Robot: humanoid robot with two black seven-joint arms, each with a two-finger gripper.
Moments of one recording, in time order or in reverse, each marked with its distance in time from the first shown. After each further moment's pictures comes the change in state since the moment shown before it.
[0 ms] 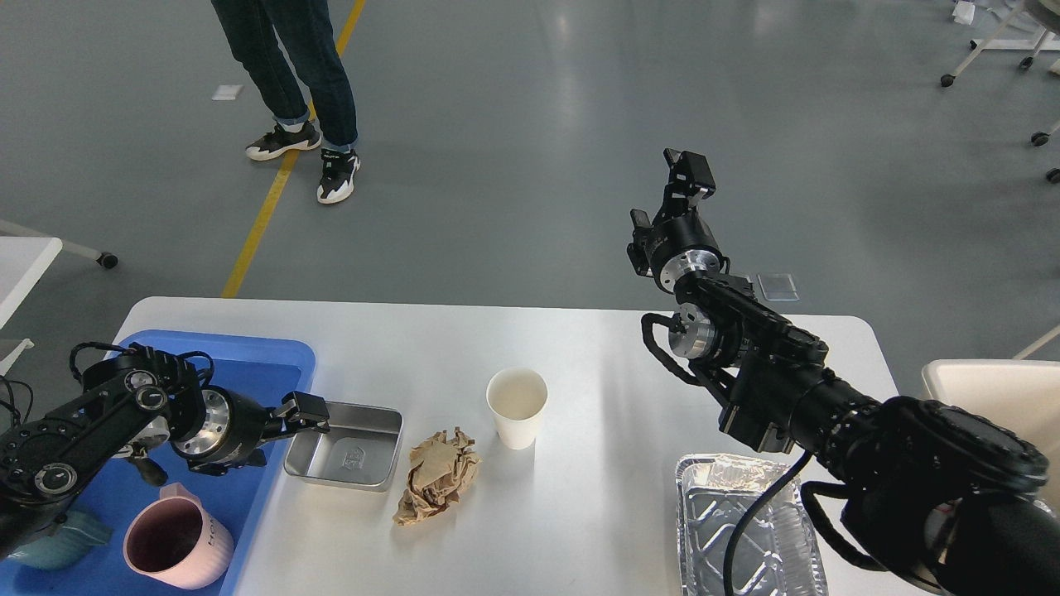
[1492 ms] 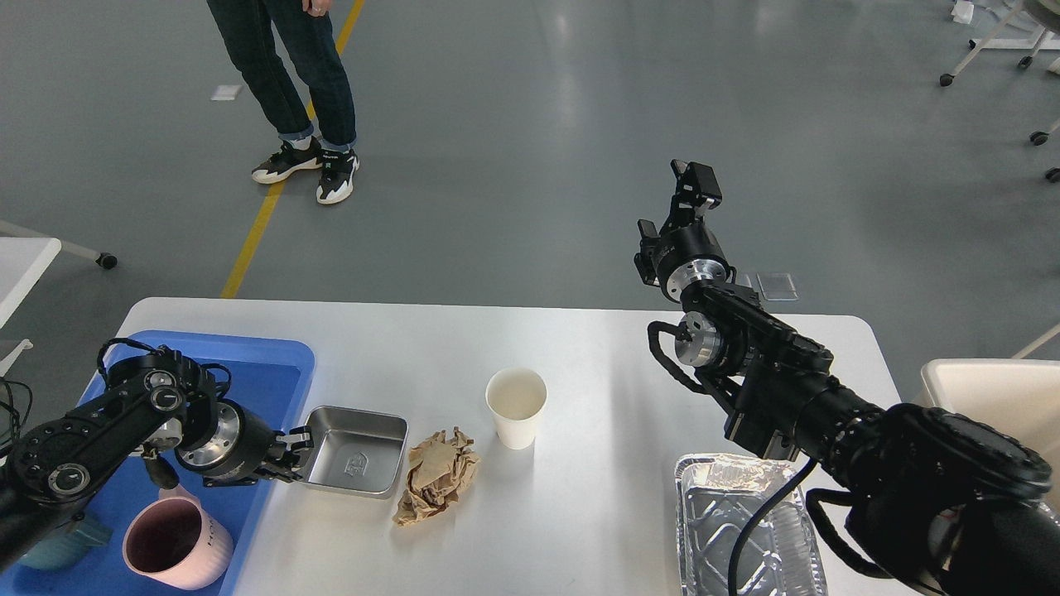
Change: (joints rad) left arm -0.010 -0.022 0.014 -0.014 0.009 -0.126 0.129; right arm -0.021 -0.010 0.000 -0.002 0.000 -0.001 0.000
